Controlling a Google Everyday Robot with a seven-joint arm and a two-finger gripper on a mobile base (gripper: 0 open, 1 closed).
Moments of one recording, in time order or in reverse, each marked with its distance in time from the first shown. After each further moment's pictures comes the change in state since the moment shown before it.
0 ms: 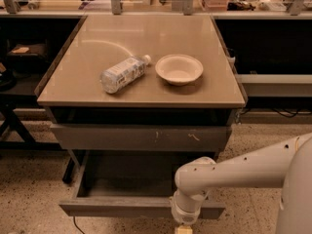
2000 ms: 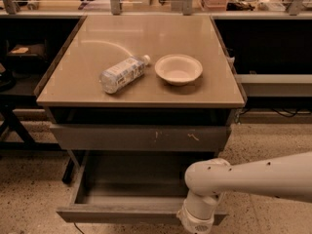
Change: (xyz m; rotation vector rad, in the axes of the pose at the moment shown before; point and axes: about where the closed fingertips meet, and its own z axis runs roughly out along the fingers) arm 0.013 0.067 -0.034 -0.148 -0.011 -0.018
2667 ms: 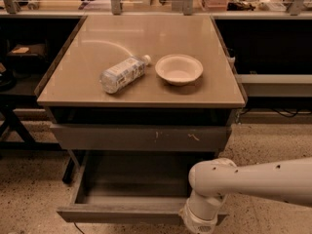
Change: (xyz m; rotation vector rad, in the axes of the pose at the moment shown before) arm 0.003 0.010 -0.012 0.024 -0.008 0.013
